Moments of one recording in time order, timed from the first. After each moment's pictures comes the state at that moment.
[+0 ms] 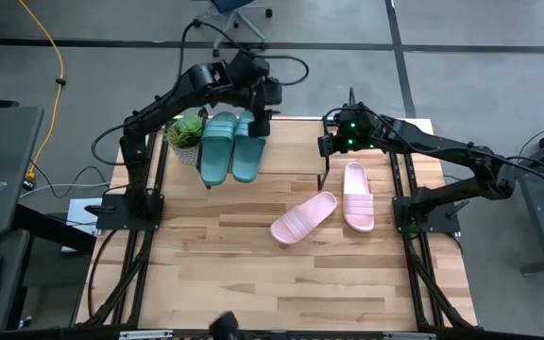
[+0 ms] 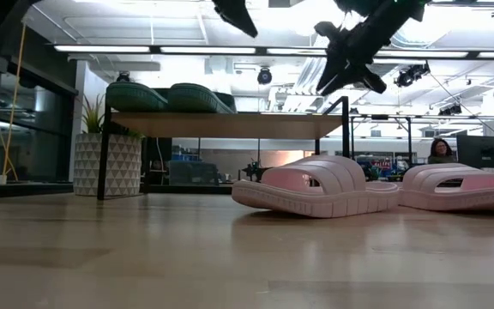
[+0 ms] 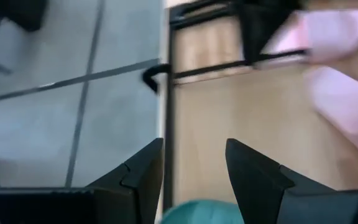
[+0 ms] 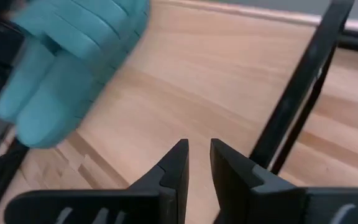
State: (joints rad) left arm 0.51 1.91 2.32 -1.17 -0.01 0.56; right arm -0.47 1.23 1.06 -0.54 -0.03 0.69
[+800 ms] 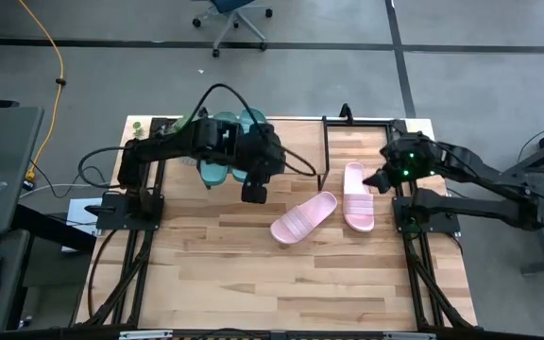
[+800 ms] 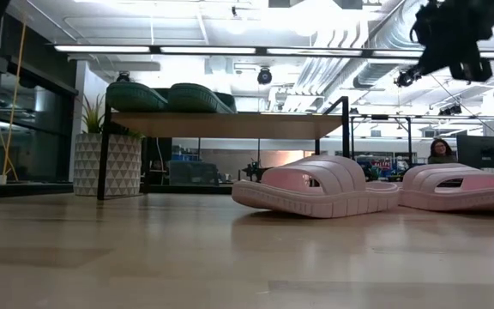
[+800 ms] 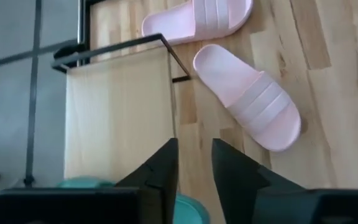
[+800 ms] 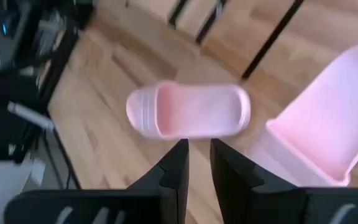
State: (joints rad) left arm 0.08 1.91 2.32 -1.41 -0.24 0.21; right arm -0.40 0.63 0.79 -0.95 -0.29 0.70
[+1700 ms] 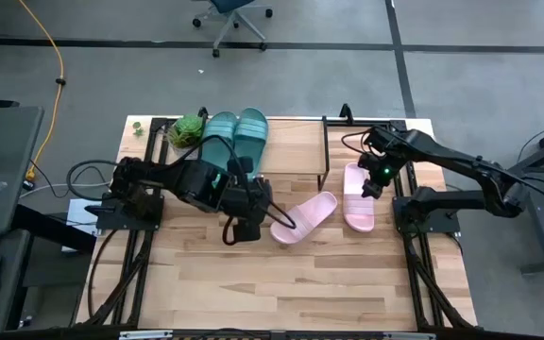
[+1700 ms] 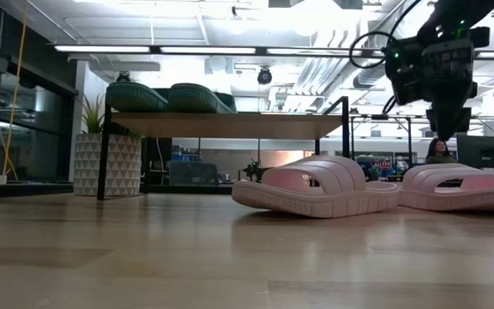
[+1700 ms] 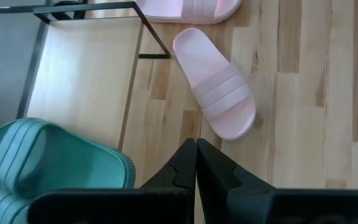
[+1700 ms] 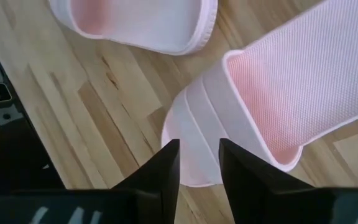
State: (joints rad) left arm -0.19 1.91 2.32 -1.55 -0.45 -0.28; right arm -0.70 1.08 0.74 -1.12 -0.54 -0.03
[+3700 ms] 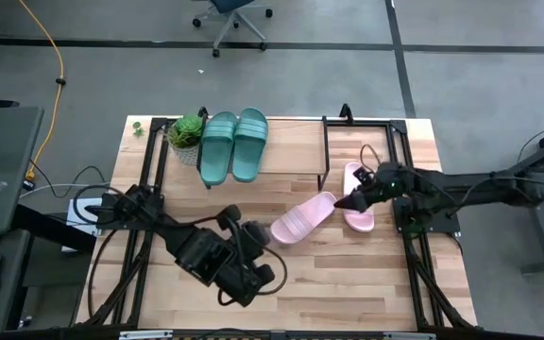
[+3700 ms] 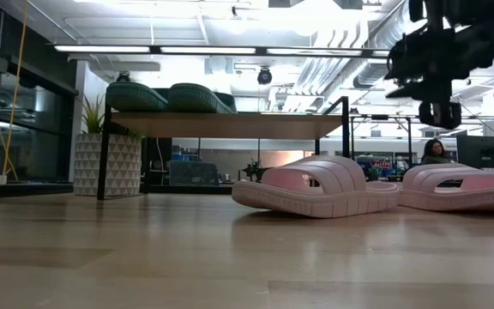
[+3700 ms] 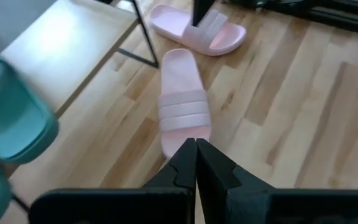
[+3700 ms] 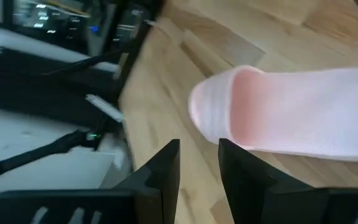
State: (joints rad) left arm -0.48 2.05 2.32 -1.54 -0.77 -0.97; right arm -0.07 0.71 0.36 -0.11 -0.21 1.03
